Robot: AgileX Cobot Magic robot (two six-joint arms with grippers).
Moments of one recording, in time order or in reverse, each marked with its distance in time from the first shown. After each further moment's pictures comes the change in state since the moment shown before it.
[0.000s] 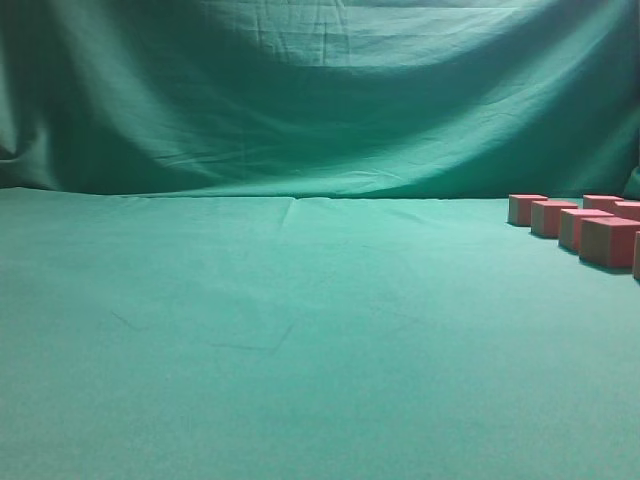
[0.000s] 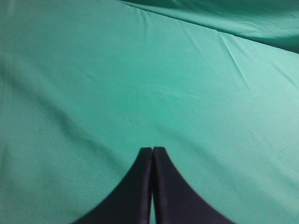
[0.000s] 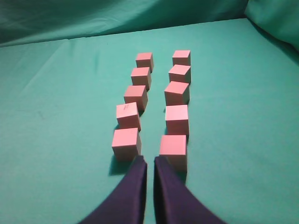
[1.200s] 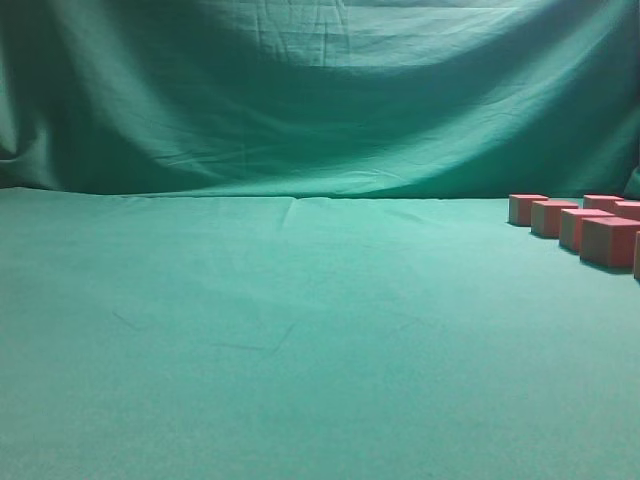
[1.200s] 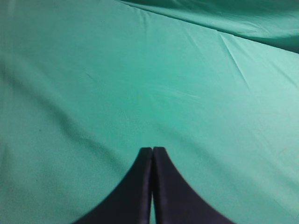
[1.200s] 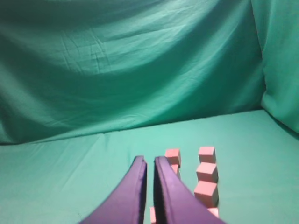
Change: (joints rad) left arm 0.000 0.000 0.000 0.000 0.000 0.000; right arm 0.000 0.002 -0.074 0.041 -0.264 0.033
